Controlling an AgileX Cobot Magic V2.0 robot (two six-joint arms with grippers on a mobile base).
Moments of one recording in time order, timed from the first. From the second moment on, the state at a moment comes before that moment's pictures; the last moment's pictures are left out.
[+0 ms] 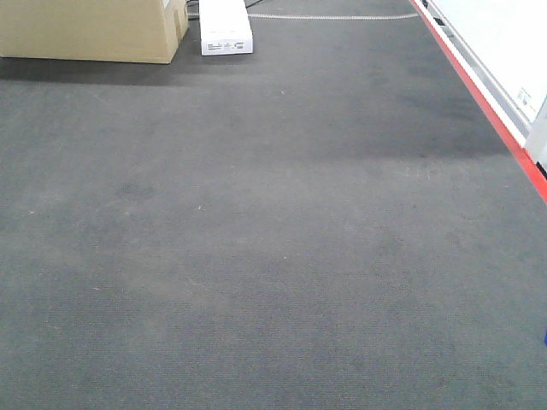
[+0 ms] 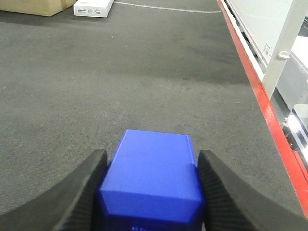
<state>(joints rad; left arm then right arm) 0.04 -0.01 0.03 -0.06 0.15 0.03 -0.09 0.10 -0.40 0.25 0.69 -0.33</state>
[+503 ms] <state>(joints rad) 0.04 -0.01 0.03 -0.06 0.15 0.03 -0.09 0.10 -0.40 0.25 0.69 -0.33</state>
